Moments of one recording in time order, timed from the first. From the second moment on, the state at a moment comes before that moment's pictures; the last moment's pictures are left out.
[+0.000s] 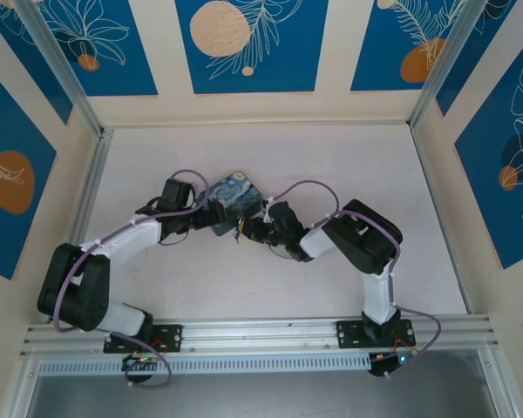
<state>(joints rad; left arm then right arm) -0.35 1.43 0.79 -0.28 0.16 -0.57 0.73 1.97 0.74 0.72 -0.28 0.99</state>
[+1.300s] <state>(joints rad) -0.45 1.49 0.81 -0.23 -0.03 -0.58 0.64 1.99 0.65 0.92 -0.31 1.29</state>
